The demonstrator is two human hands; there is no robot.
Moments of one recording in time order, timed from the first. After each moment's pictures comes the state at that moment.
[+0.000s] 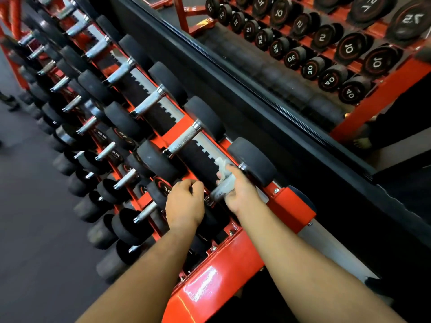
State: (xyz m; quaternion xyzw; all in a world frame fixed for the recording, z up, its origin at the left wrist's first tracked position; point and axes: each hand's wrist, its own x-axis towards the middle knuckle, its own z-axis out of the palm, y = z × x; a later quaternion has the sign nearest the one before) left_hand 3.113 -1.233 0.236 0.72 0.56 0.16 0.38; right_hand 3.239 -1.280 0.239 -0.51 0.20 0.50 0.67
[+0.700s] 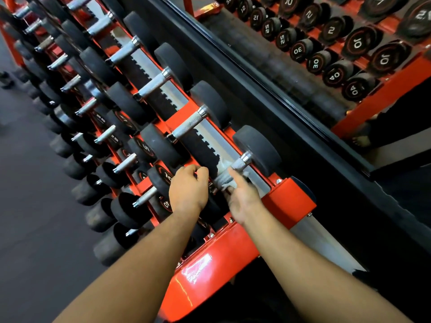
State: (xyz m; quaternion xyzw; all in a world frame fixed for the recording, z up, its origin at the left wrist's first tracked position) left_hand 3.111 -1.233 0.234 0.73 0.55 0.16 0.38; right_hand 3.211 -1.313 0.226 -0.53 0.16 0.50 0.66
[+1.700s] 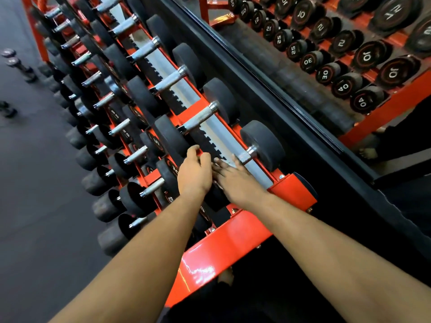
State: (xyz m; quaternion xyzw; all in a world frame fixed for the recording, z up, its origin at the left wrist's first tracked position) left_hand 3.108 -1.240 0.243 0.67 0.58 0.19 0.43; right_hand 3.226 -1.327 0.232 -0.68 -0.73 0.09 -0.08
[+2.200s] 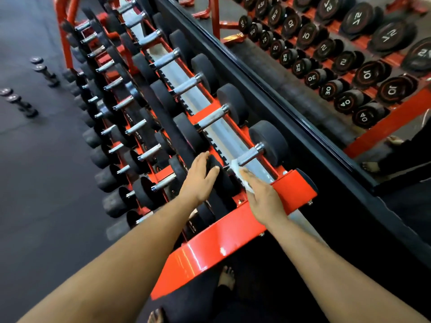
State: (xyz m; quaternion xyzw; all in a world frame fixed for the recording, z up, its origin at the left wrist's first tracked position) left_hand 3.039 -1.263 0.237 0.76 0.43 0.13 0.47; right_hand 3.192 -1.415 0.238 -0.76 -0.54 0.16 0.33
